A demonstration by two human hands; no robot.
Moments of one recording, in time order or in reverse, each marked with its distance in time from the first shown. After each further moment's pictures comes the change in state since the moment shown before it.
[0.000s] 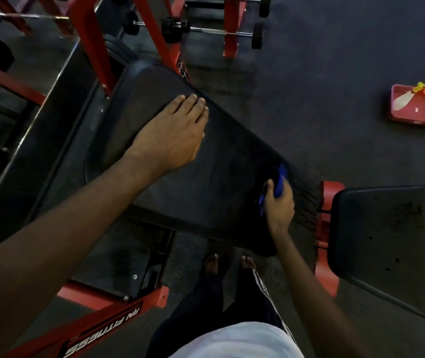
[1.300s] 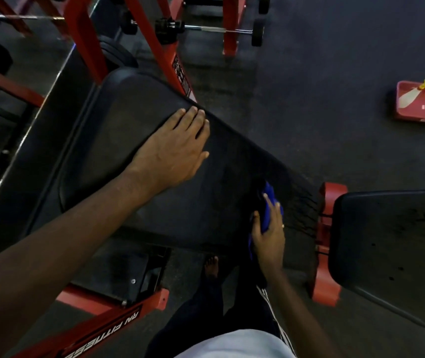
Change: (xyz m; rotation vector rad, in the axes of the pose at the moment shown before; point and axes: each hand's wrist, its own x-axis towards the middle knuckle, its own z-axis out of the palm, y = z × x) left_hand 0.015 0.020 0.010 0.030 -0.004 0.027; right_hand -0.037 0.043 -0.008 -0.038 -0.121 -0.364
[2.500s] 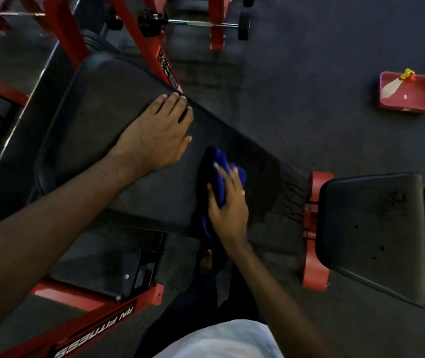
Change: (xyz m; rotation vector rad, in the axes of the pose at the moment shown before) left_hand 0.003 0.003 -0.002 -0.030 0.025 0.004; right_hand 0.001 -0.081 0.015 0.102 -0.042 -0.223
